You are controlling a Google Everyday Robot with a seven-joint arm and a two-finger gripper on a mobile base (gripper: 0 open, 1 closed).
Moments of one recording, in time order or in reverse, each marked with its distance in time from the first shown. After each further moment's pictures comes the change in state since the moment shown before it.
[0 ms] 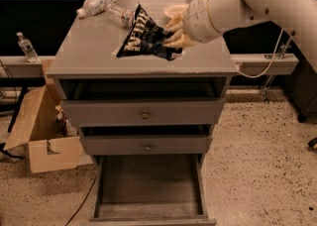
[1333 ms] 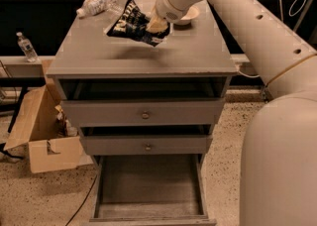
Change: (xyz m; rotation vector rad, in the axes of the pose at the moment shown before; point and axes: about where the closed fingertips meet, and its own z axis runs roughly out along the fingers) arm 0.049 -0.082 0.100 -0.040 0.235 0.260
